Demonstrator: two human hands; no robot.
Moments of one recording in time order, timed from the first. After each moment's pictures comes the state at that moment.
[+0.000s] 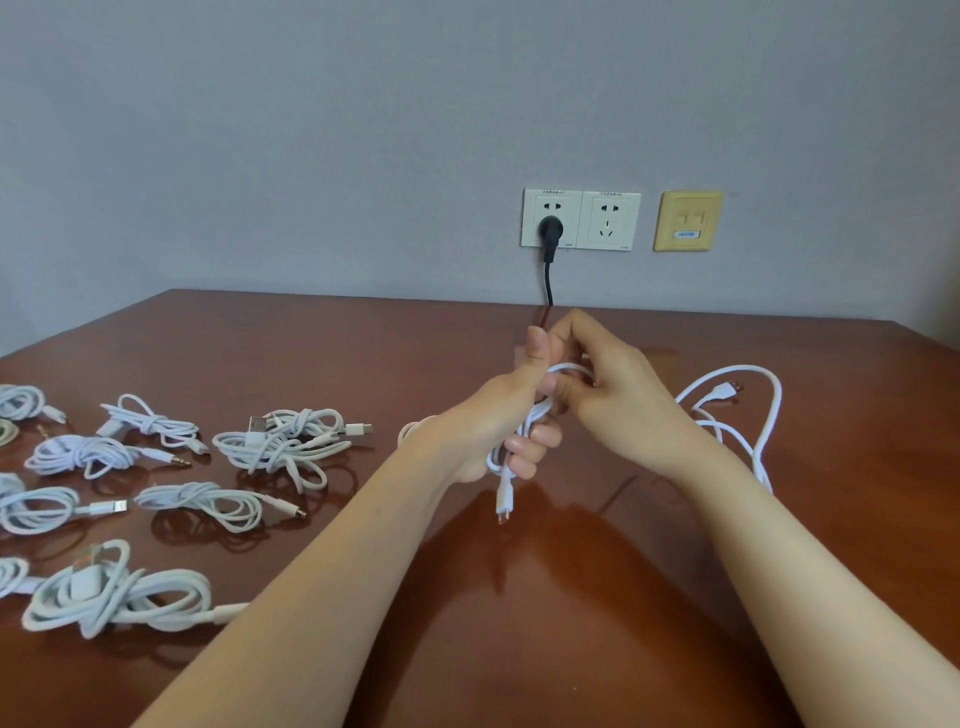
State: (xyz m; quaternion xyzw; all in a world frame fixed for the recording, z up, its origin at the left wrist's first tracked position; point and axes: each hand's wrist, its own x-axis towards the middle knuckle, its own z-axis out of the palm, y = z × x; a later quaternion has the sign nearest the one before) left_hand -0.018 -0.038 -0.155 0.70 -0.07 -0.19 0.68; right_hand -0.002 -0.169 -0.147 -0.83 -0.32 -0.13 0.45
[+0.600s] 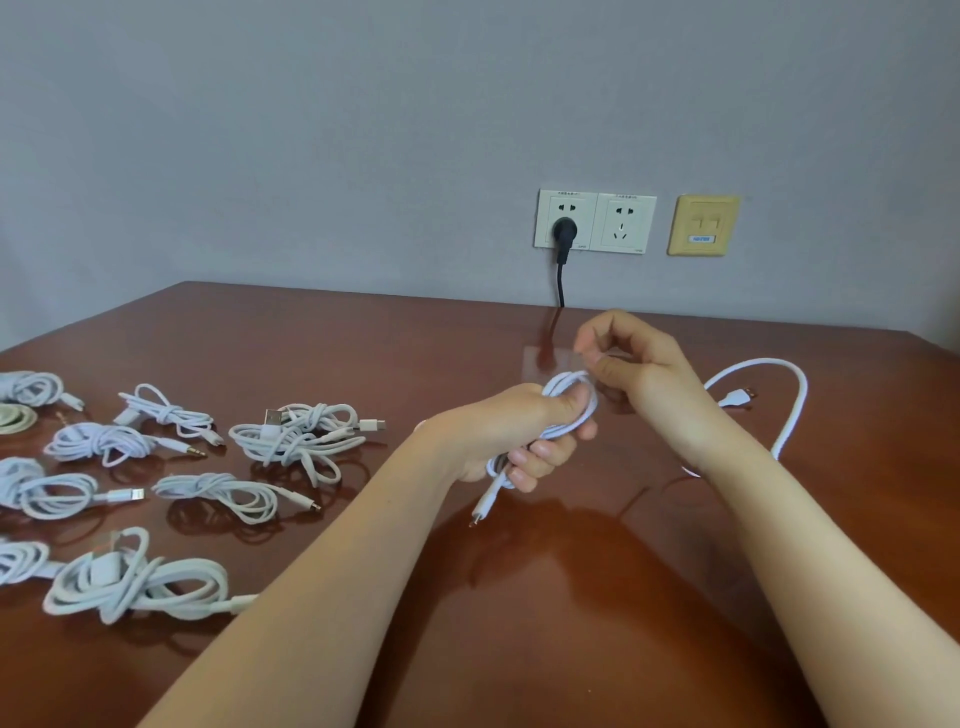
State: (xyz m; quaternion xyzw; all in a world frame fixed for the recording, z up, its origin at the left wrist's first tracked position) left_hand -0.021 -0.032 -0.152 0.76 -0.08 -0.24 0.60; right_hand 0.010 -0.176 -0.145 -0.76 -0.28 -0.06 0.58
